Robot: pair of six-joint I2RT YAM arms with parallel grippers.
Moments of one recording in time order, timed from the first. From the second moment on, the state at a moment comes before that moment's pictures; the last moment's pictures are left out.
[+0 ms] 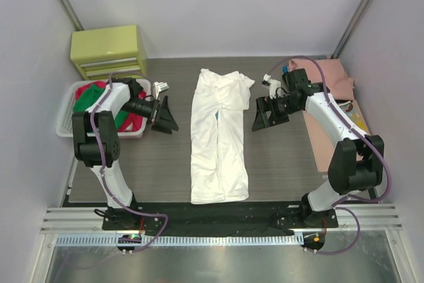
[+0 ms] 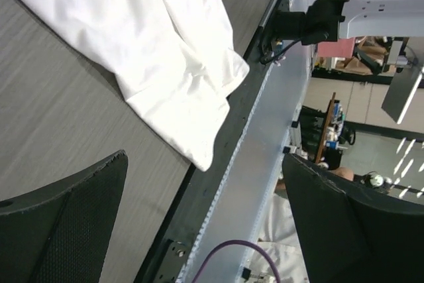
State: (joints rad) left arm 0.00 1.89 1.46 -1.30 1.10 0.50; right arm 0.18 1.55 1.28 -0.89 -0.65 -0.16
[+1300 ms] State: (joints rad) left arm -0.30 1.19 0.73 -0.50 0.57 -0.18; right arm 0.33 1.30 0.88 -0.63 -0.61 -0.12
